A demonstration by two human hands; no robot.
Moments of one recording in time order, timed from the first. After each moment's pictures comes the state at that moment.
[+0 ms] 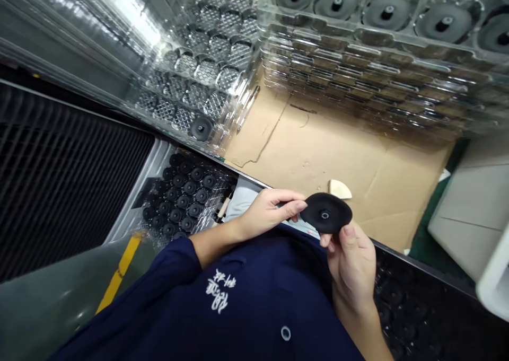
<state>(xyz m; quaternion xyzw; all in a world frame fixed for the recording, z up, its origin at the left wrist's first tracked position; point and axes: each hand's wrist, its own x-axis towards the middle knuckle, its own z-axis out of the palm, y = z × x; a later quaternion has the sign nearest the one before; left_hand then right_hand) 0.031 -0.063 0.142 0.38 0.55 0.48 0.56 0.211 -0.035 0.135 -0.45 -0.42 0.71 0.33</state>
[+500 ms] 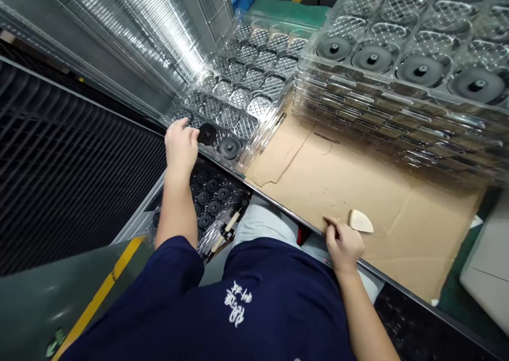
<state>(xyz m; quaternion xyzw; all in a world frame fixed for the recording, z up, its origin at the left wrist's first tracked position) -0.232 -0.099 0.132 0.37 0.91 0.17 -0.10 0.207 0.008 0.005 -0.46 -0.85 0.20 0.18</state>
